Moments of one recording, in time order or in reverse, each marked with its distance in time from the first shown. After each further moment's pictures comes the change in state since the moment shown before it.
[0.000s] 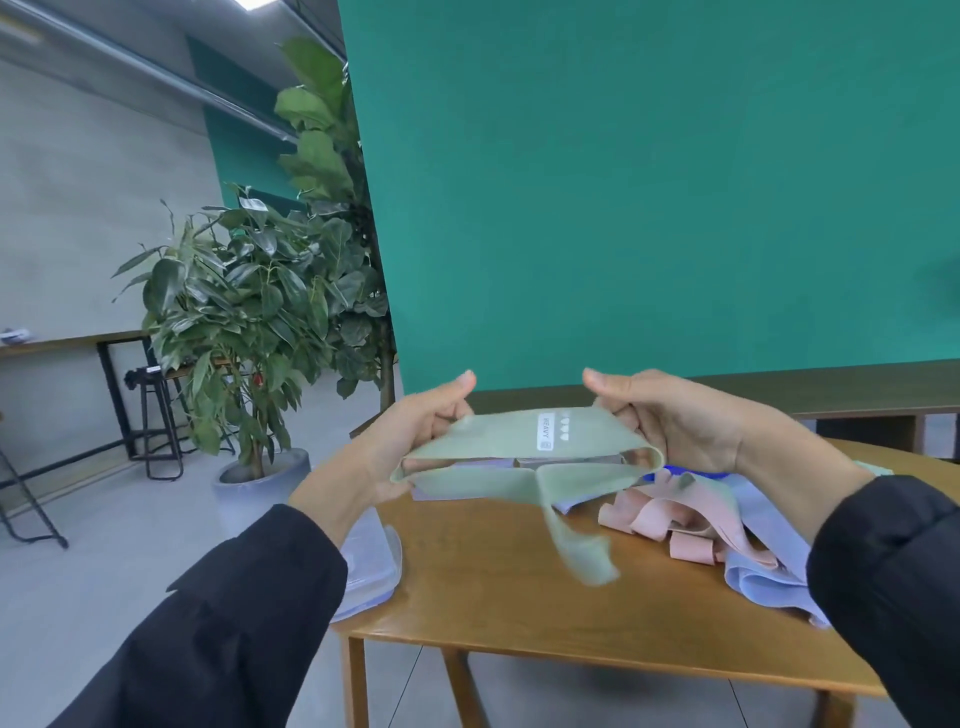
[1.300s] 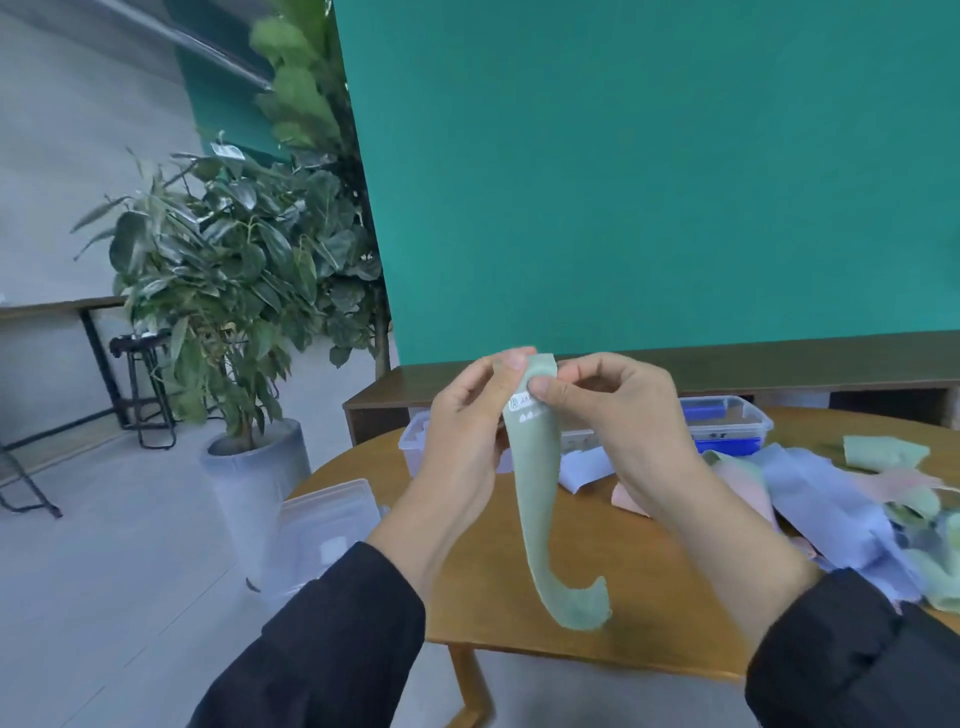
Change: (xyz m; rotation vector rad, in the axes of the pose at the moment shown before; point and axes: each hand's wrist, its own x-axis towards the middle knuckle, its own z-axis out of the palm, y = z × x) left_hand 0.040 -0.042 0.053 -0.297 0.393 0.297; right_hand 0.061 0.047 0.056 0.098 0.707 -0.330
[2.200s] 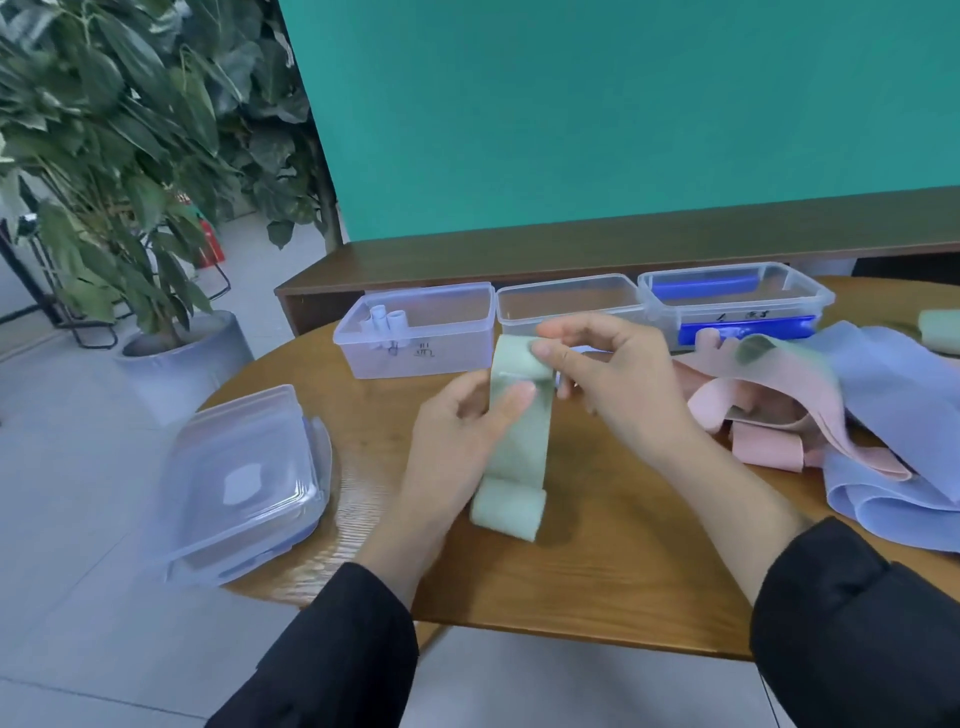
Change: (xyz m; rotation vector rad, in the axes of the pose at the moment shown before) left_hand 0.038 -0.175 -0.050 0.266 0.069 -0.157; right_hand 0.061 0.186 -0.021 -0.203 -0.063 0.054
